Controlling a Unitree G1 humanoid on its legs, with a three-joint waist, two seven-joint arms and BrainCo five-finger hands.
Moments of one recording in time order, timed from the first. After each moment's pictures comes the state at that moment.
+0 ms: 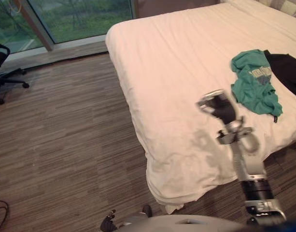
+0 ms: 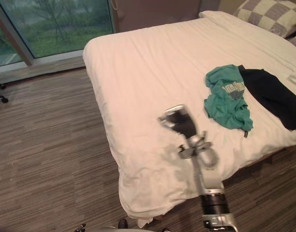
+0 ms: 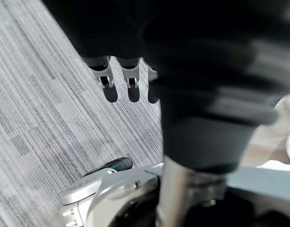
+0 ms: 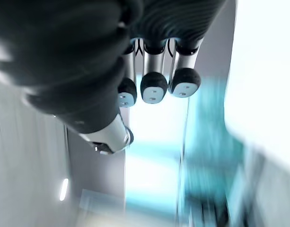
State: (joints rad) left arm 0.29 0.18 -0.08 1.00 0.13 -0.17 0.06; right arm -0.23 -0.21 0.22 0.06 0.33 -0.29 0.60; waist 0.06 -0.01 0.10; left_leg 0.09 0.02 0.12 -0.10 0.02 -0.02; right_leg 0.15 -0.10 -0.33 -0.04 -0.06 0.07
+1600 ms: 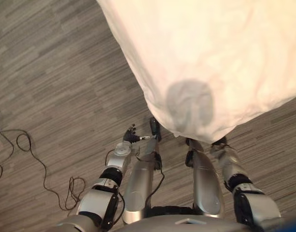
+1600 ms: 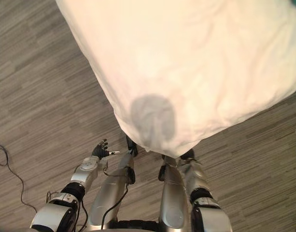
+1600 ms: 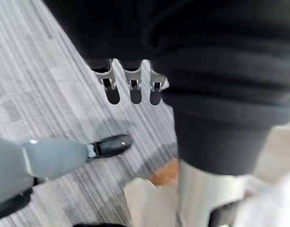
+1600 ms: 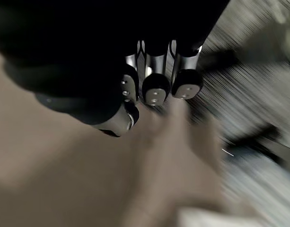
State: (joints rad) left arm -0.39 0.12 -0.06 0.92 -0.15 0.02 0.08; right arm -0.33 -0.17 -0.23 0.97 0.49 -0.25 0.23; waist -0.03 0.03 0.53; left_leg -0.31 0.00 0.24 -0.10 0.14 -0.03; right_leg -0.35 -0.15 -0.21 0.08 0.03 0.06
